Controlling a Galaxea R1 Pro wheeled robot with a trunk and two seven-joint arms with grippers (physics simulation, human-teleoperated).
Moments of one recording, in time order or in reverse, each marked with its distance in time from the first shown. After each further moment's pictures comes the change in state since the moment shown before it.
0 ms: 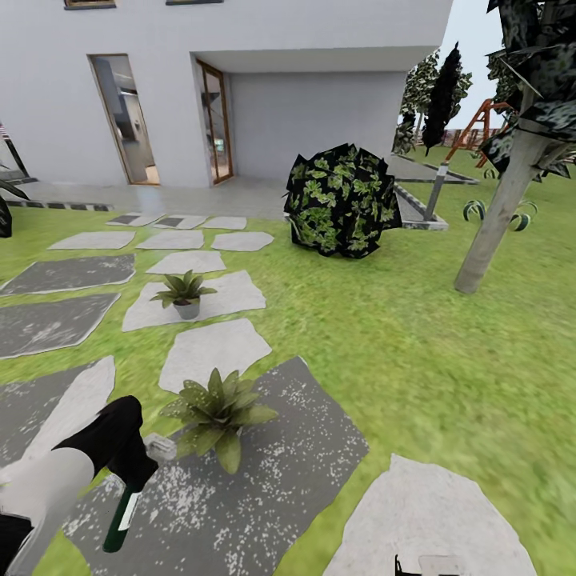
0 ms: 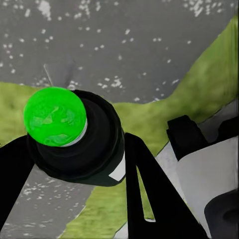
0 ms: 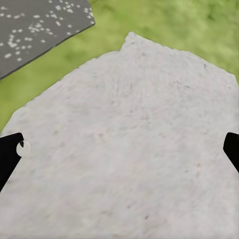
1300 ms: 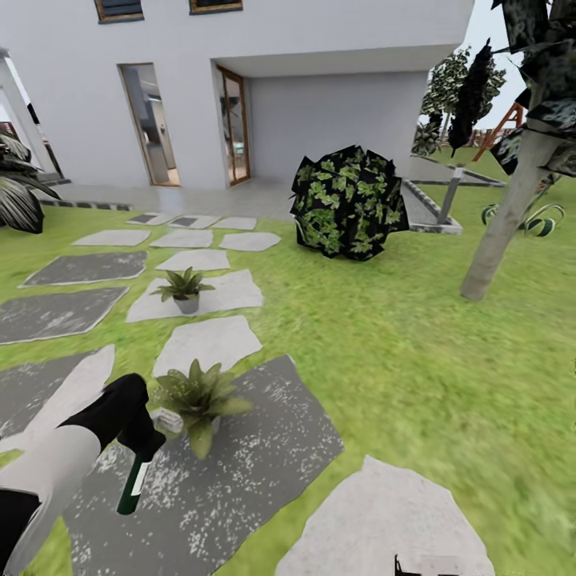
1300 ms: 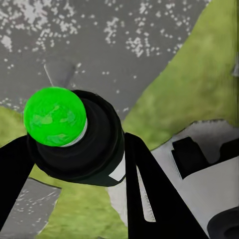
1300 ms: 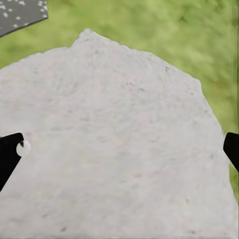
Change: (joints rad) left arm -0.079 -0.010 -0.002 -0.019 -0.001 0.003 -0.003; right arm 0.000 0.002 0.000 0.000 -0.001 0.000 -0.002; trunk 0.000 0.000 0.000
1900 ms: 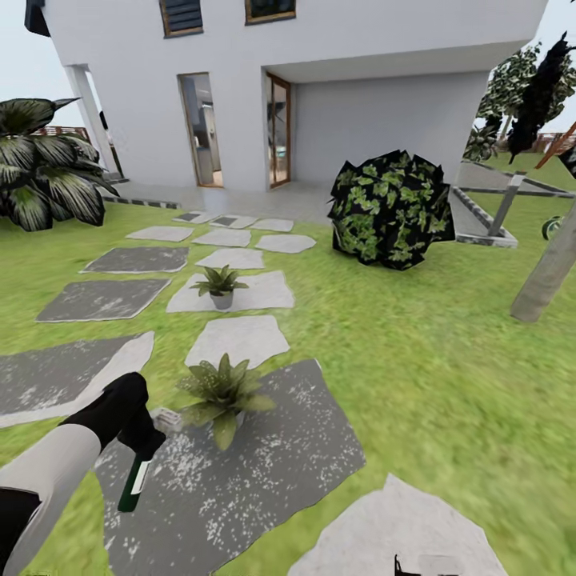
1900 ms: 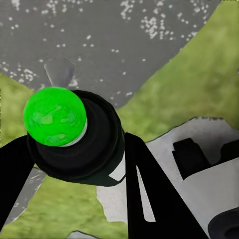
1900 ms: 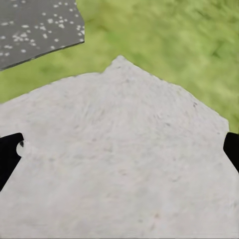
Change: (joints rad) left arm -0.005 0.000 0.000 0.000 -0.001 0.001 0.002; right arm 0.000 0.000 0.000 0.000 0.000 0.000 0.000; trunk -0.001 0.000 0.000
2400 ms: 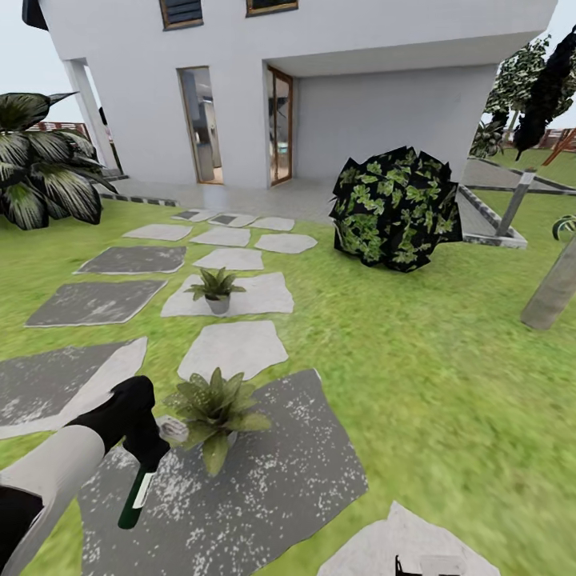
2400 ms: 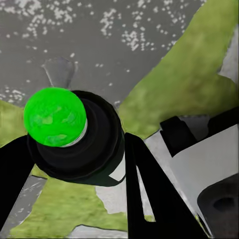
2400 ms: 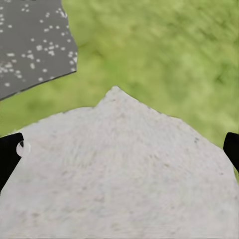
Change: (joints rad) left arm 0.000 -0.002 -0.121 0.009 -0.015 -0.003 -0.148; right arm 0.000 -0.003 0.000 0.001 0.002 0.000 0.001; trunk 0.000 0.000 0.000
